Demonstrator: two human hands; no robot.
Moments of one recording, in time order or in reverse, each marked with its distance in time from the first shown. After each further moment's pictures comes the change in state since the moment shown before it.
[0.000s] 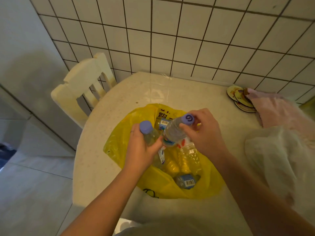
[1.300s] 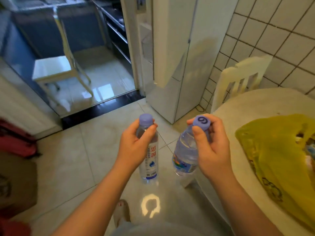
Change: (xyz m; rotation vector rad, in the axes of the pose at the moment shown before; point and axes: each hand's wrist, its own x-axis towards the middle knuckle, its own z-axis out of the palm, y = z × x) left_hand -0.306 -0.052 -0.350 -0.181 0.750 -0.199; right_hand -0.251 -0.312 0.191 0.872 -0.569 -0.256
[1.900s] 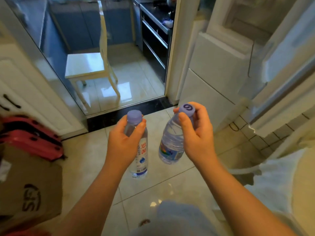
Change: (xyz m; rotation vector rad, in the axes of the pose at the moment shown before) left_hand 0.223 -0.065 -0.312 0.032 0.219 0.010; right_hand 0.171 0.031 0.386 0.076 -0.161 0.014
